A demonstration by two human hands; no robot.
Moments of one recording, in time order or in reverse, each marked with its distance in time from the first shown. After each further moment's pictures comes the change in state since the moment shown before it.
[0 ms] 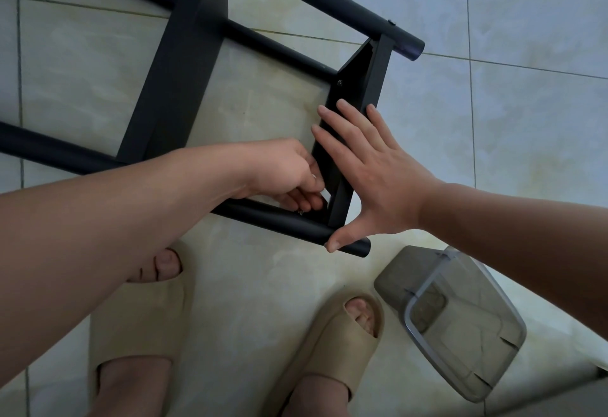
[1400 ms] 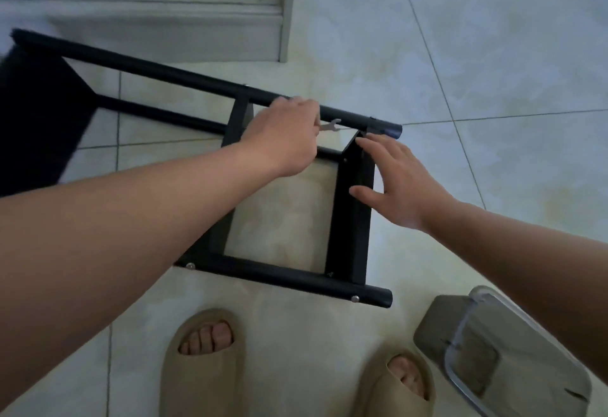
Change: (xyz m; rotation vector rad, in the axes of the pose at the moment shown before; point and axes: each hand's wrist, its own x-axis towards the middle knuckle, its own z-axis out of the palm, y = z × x) left_hand -0.026 0.097 -0.074 0.998 0.789 0.460; right_hand 0.015 0.023 -0.052 0.436 0.228 0.482
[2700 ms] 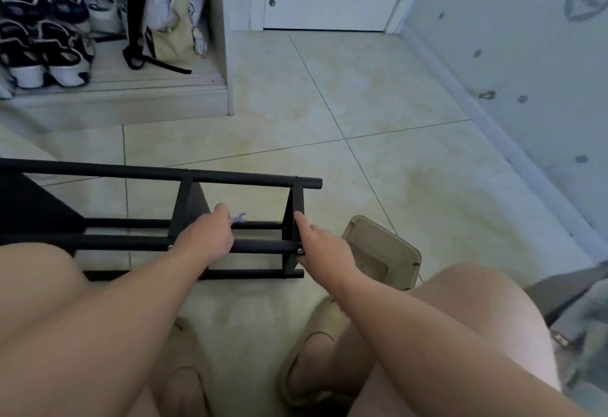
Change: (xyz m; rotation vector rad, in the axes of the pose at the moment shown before) left_hand -0.283 0.079 -0.033 0.002 -0.188 -0.301; right_hand -0.286 -0.124 0.003 -0.133 0.049 0.214
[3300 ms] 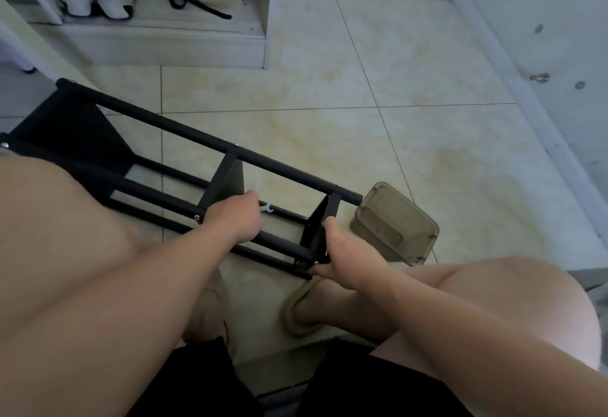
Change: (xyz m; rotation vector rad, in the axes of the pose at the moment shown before) left_hand -0.068 -0.004 0.028 0.086 -0.153 -0.075; right_hand -0.076 -0.009 0.008 0.112 -0.336 -0.056
